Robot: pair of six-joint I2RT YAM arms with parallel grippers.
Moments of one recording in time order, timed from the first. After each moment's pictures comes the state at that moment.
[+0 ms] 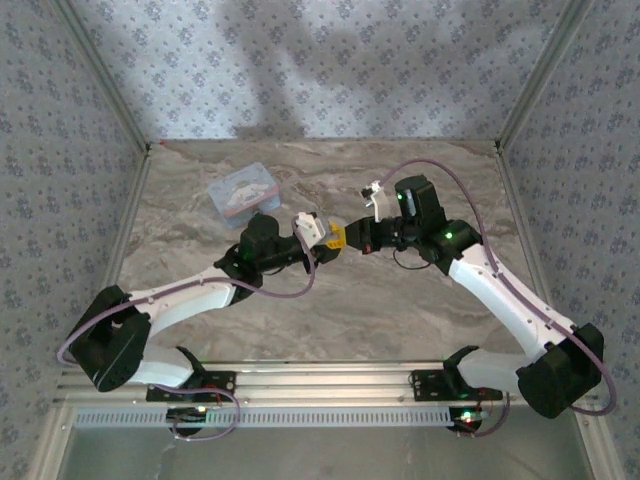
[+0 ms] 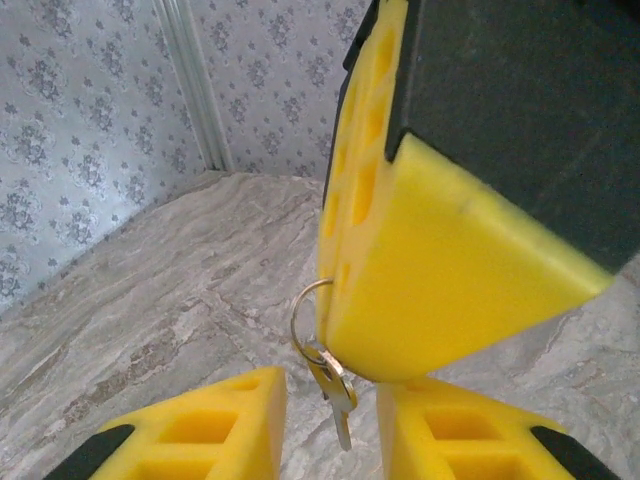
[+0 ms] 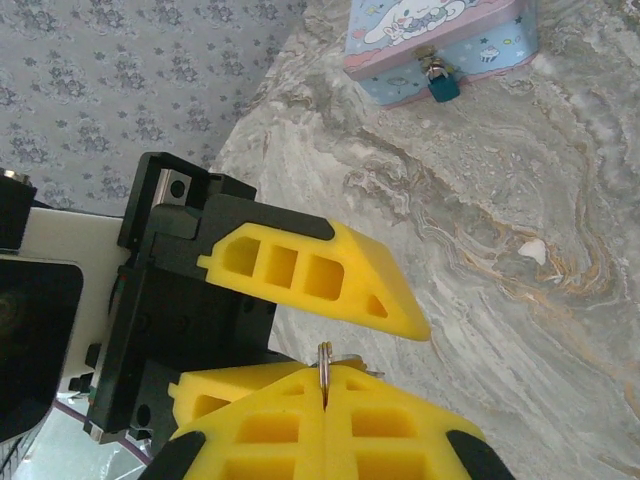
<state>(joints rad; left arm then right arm) -0.79 1.36 0.73 0.49 0.40 0.17 0.54 1.21 1.09 -0.50 -0.58 0.38</state>
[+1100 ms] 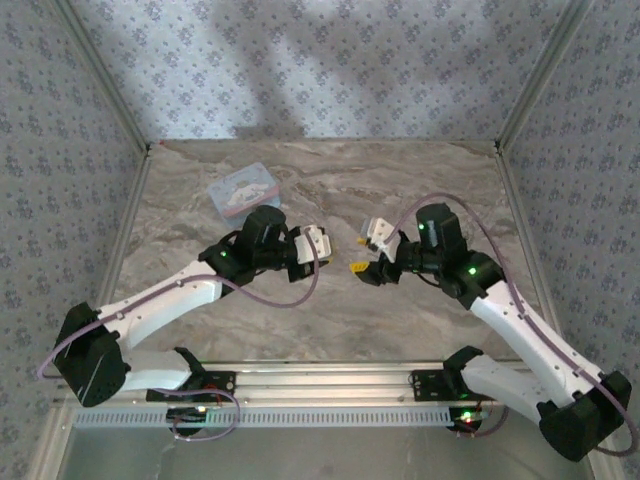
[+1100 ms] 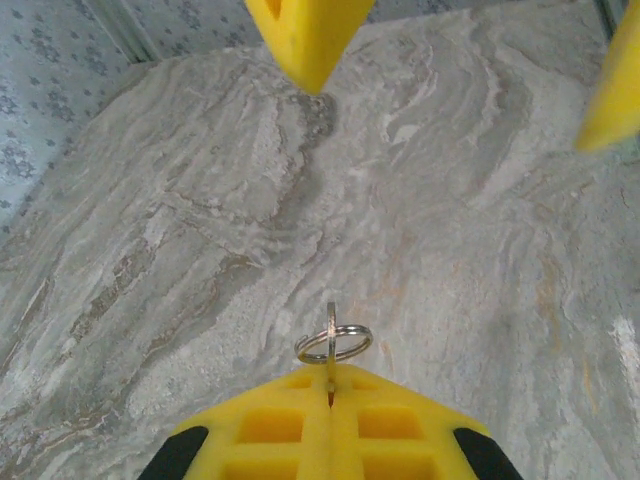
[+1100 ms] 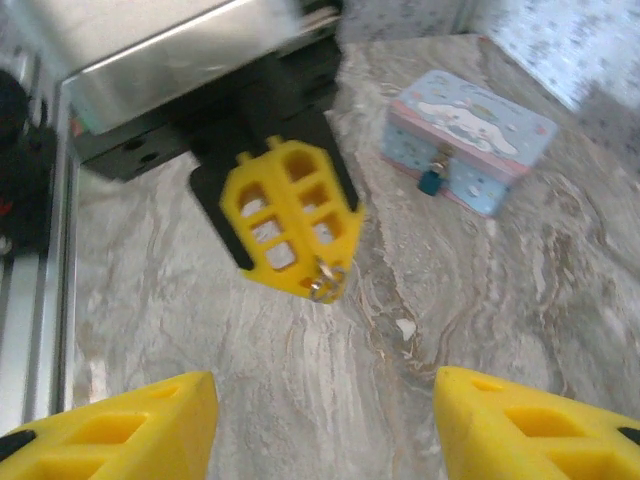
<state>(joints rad) -0.80 1.26 0.92 -0.19 0.40 0.53 0.56 0.96 0.90 -0.48 -0.57 -0.50</state>
